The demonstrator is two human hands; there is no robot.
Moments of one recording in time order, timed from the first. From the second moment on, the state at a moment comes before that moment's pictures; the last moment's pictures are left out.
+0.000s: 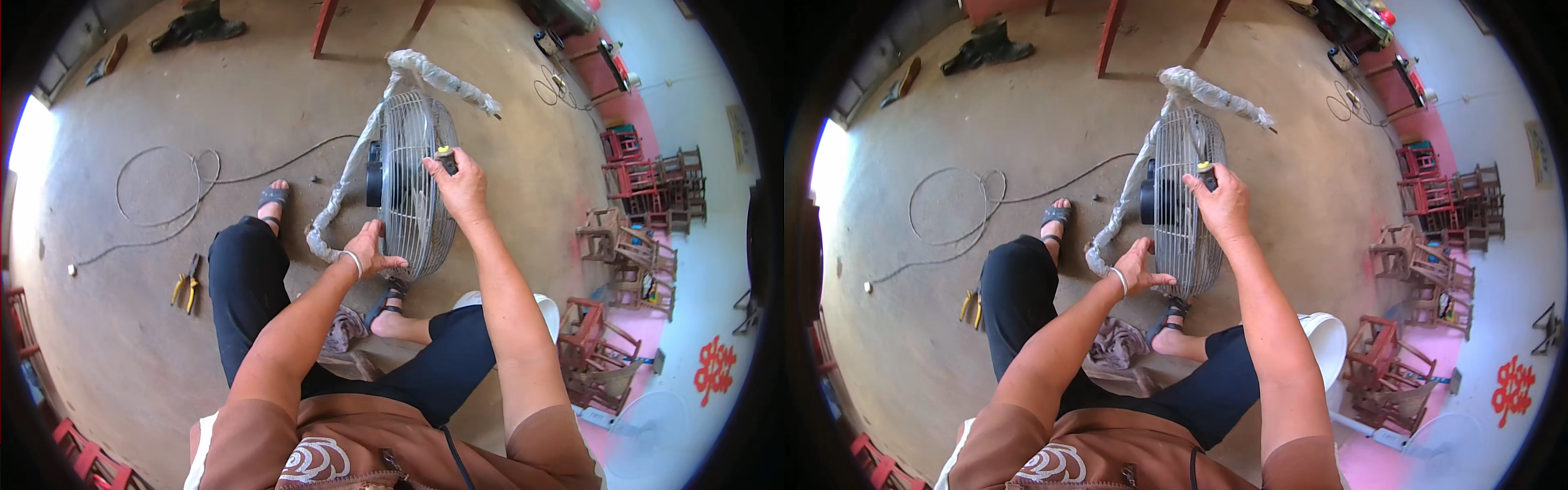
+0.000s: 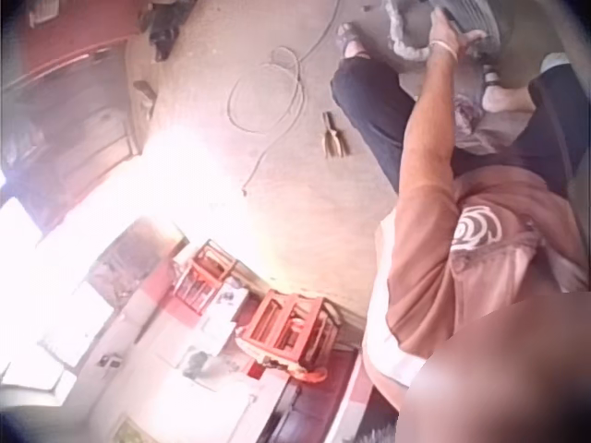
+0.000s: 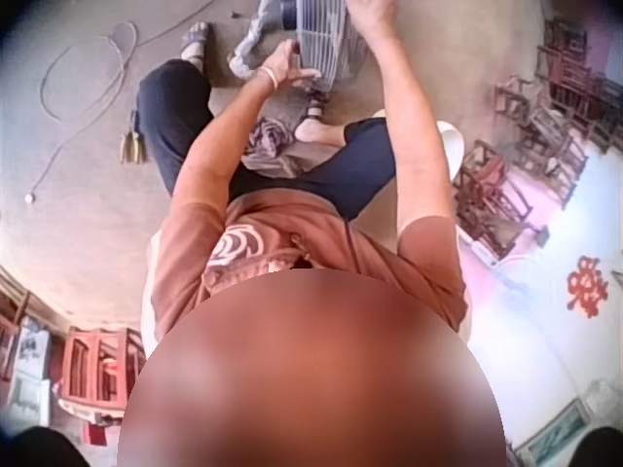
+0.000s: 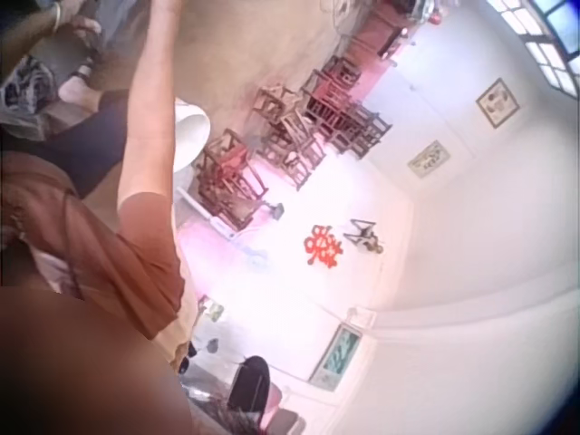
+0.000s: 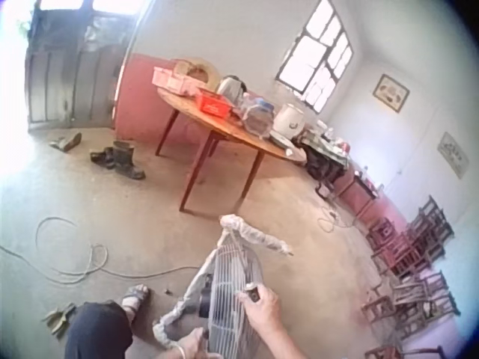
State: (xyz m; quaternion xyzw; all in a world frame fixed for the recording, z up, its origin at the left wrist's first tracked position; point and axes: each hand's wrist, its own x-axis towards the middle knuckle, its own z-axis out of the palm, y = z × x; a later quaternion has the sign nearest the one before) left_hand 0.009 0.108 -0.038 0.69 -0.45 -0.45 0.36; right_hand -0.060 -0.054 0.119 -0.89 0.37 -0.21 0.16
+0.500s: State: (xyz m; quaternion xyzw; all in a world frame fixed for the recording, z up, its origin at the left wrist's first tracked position) left_hand 0.008 0.103 -0.008 0.70 -0.28 -0.37 0.54; right_hand -0.148 -0.062 0.049 -0.72 0.59 -0.14 0.34
